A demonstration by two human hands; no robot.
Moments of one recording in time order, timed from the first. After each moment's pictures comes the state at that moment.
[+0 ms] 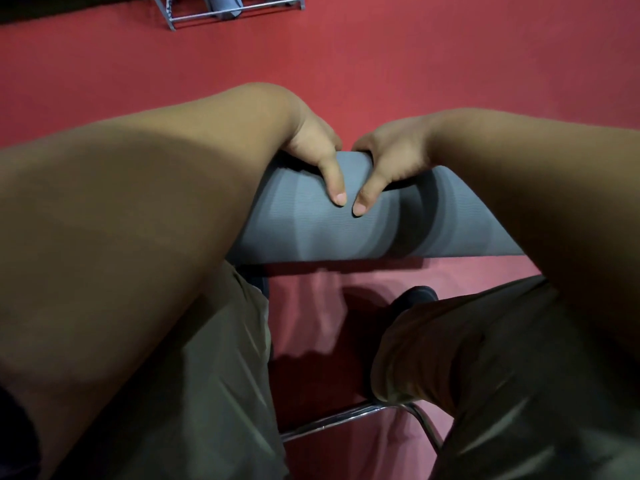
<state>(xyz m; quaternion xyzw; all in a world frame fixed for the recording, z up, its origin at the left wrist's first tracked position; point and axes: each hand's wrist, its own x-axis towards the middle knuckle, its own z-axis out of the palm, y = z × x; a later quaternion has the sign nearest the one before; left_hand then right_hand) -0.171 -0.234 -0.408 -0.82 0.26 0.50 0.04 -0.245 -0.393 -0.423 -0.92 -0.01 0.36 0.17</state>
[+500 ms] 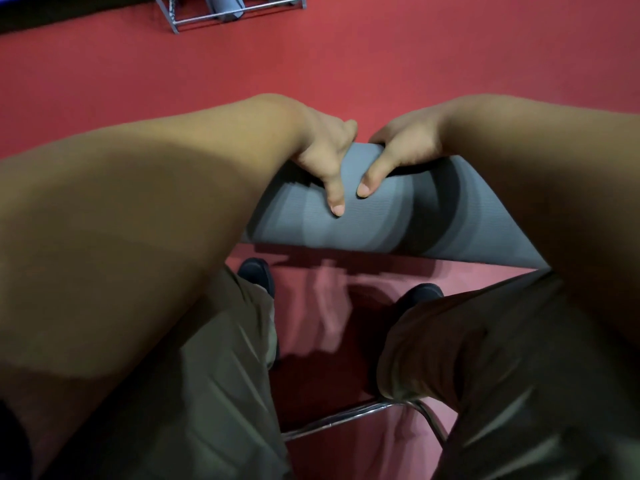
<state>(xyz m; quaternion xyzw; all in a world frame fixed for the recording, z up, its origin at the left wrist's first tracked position) -0.181 -0.240 -0.411 -0.87 0.34 0.34 0.12 -0.245 -0.405 -0.423 -0.89 0.06 0.38 0.24</state>
